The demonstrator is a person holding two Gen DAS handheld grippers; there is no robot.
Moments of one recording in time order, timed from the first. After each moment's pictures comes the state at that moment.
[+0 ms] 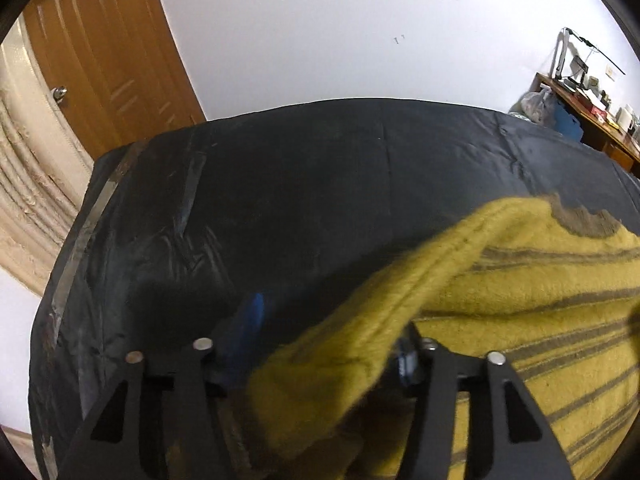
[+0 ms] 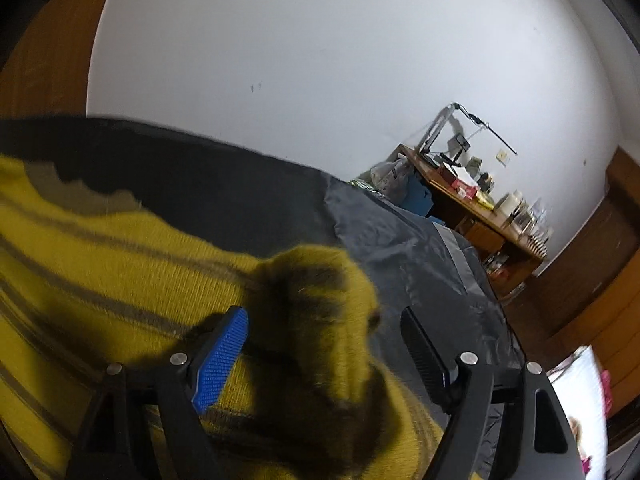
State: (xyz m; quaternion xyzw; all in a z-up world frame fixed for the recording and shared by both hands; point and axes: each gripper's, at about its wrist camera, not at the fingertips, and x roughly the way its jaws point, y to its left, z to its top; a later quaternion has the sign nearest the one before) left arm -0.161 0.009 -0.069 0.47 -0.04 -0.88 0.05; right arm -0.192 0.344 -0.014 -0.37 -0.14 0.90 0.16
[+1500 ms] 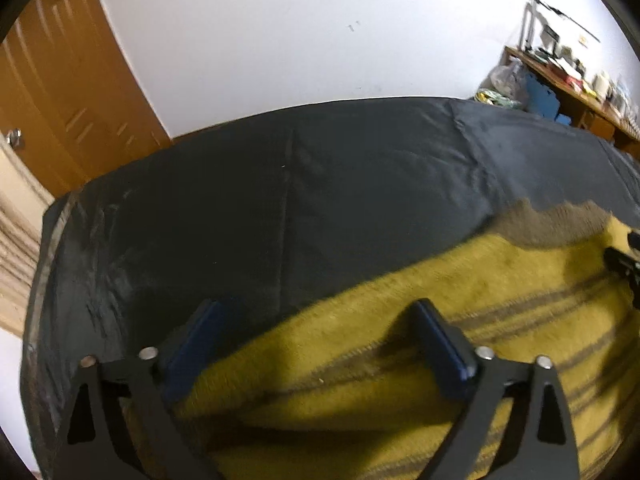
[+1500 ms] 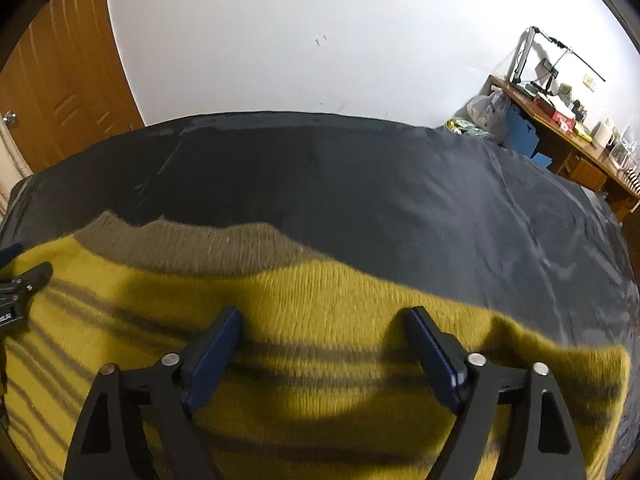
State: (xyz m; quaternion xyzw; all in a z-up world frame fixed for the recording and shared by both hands) left arm -0.239 0.078 -0.083 0.49 -0.06 -0.87 0.00; right arm -0.310 0.307 -0.058 -0.48 0.00 0.88 0.02
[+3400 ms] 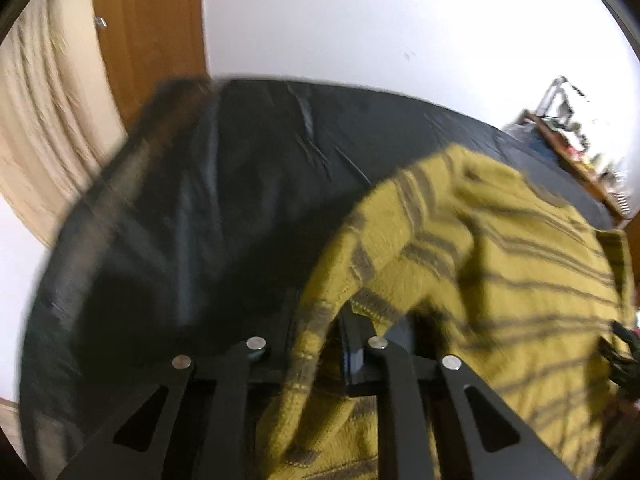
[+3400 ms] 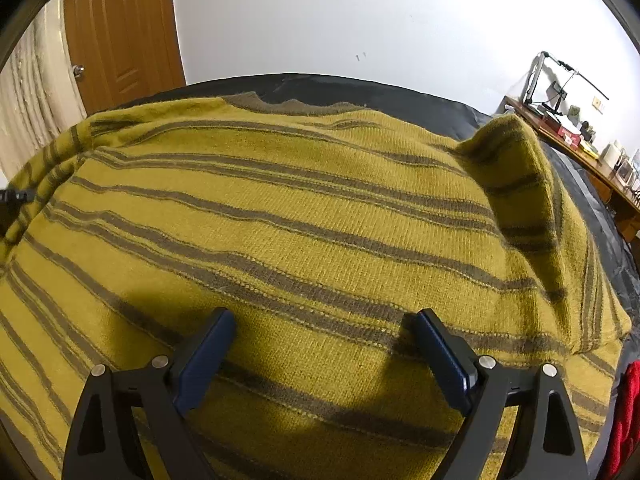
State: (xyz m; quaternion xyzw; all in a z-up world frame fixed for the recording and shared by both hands) left arm -0.074 -0.120 -0.047 0.46 0.04 -0.89 0.04; right arm -0.099 0.244 -0.062 -0.45 -0.04 0.89 -0.04
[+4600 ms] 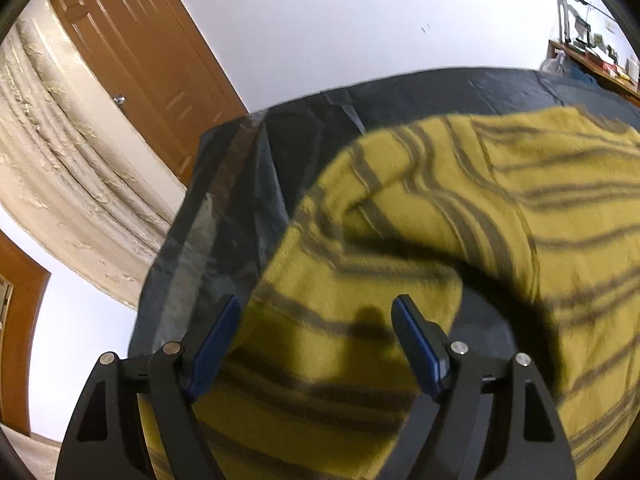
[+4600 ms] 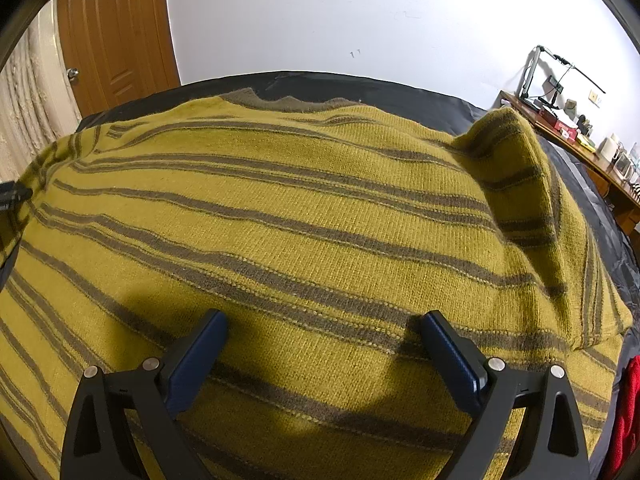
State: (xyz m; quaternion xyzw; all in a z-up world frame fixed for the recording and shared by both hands) left arm -0.084 -0.120 -0.068 0.46 -0.14 -0.87 0.11; right arm -0.093 0.245 -0.063 -0.45 -0.03 0.89 -0.03
